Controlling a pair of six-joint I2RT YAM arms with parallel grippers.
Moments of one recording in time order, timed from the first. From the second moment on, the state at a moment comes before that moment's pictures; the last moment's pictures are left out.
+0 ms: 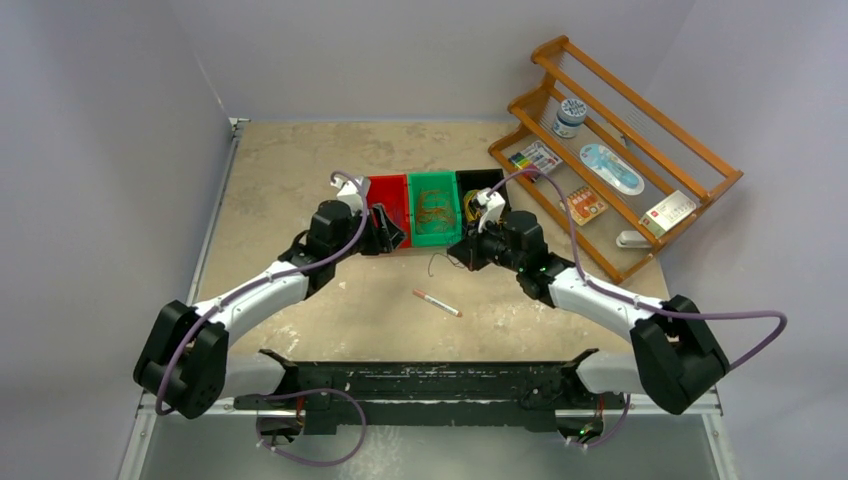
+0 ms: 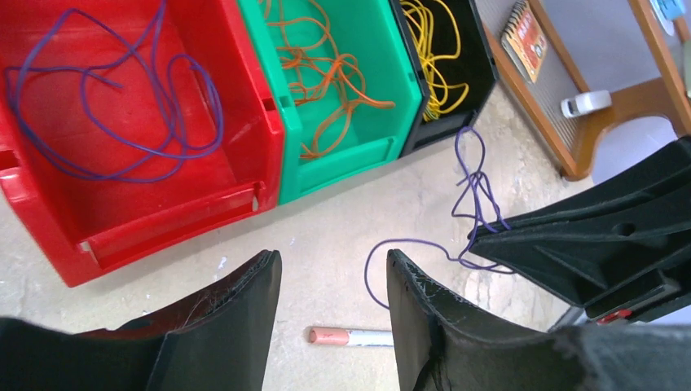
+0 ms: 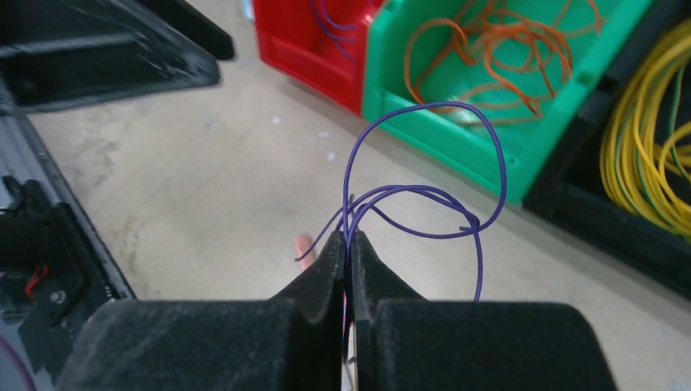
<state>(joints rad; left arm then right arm) -0.50 1.27 0.68 0.16 0.15 -0.60 0.57 1.30 0.61 0.24 -0.27 0.31</state>
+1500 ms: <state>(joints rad) -0.50 1.13 0.43 0.70 0.37 -0.70 0.57 1.18 0.75 0.33 -0.60 0.33</state>
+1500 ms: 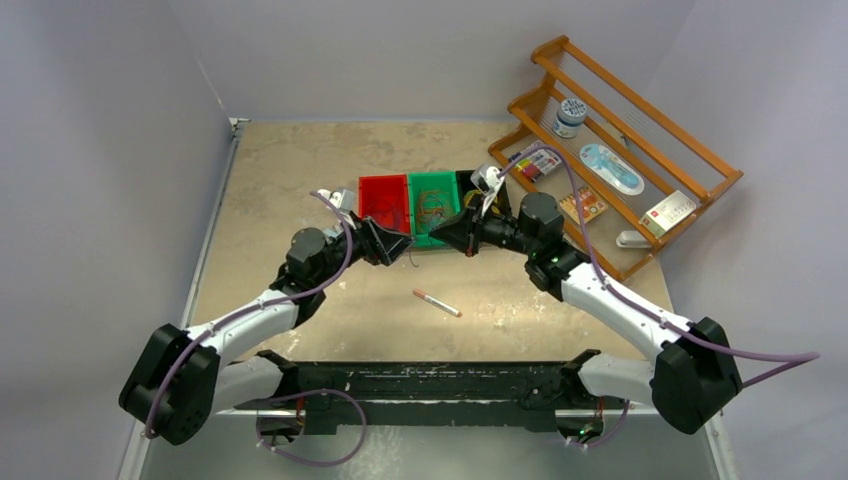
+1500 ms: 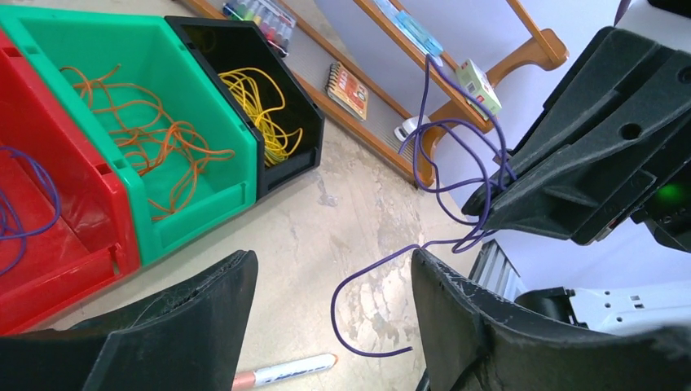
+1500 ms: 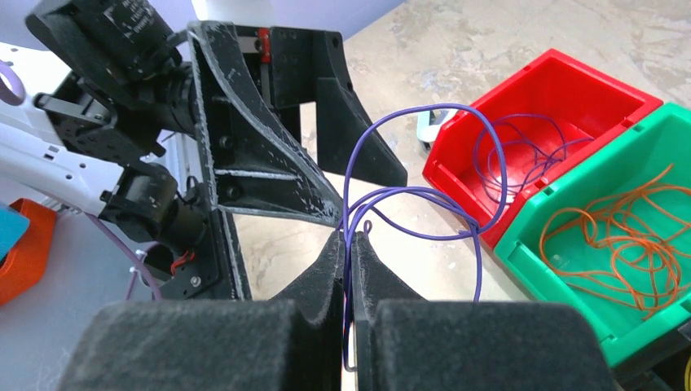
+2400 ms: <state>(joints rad) -0.51 1.20 0.47 0.71 0.48 -0.73 0.57 1.27 0.79 0.47 -0.58 0.44</state>
